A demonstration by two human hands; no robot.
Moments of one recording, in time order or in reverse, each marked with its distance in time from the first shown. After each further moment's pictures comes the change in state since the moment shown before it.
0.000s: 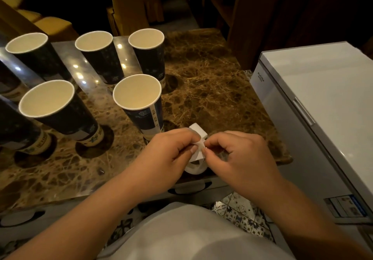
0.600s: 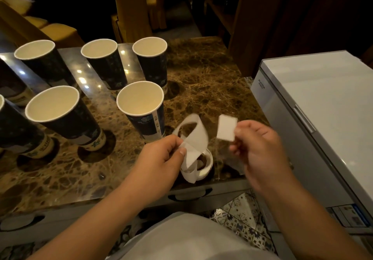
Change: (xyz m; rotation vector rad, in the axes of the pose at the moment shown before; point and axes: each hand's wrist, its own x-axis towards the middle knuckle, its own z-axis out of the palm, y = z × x) left_hand -0.011 0.001 0.005 -0.176 0.159 -0.428; right_hand 0.012 0.006 -0.010 0.924 0.222 0.666
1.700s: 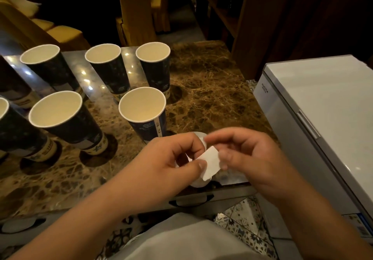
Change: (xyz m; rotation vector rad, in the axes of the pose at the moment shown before) left_hand -0.002 0.042 -0.027 -0.087 -0.262 0.190; right_hand 0.001 -0.019 -0.005 -0.136 -0.532 -0.148
